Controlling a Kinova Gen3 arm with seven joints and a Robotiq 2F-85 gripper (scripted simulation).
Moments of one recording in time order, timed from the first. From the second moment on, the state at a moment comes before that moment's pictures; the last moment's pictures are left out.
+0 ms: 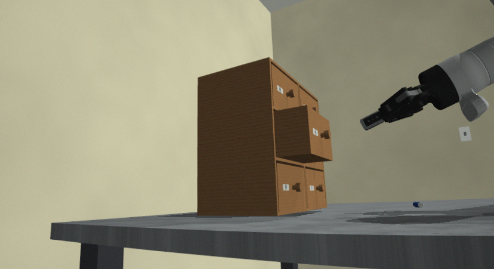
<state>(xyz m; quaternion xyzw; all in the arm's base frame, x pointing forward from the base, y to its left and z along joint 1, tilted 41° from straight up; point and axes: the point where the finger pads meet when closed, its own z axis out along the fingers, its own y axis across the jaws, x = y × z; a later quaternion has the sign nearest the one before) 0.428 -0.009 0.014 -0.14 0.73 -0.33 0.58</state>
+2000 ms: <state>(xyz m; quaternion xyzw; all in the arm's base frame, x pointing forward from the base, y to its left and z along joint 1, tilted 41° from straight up) 0.451 -0.019 0.015 -0.13 0.73 -0.33 0.58</state>
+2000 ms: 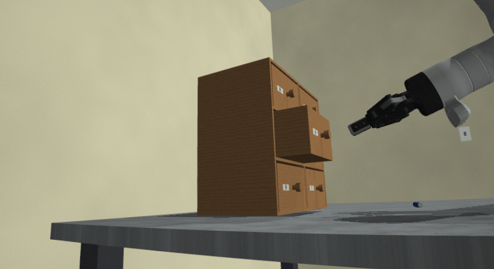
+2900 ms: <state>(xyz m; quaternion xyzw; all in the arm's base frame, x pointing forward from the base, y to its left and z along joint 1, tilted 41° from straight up) 0.453 -0.019 0.015 -0.13 0.73 -0.33 0.58</state>
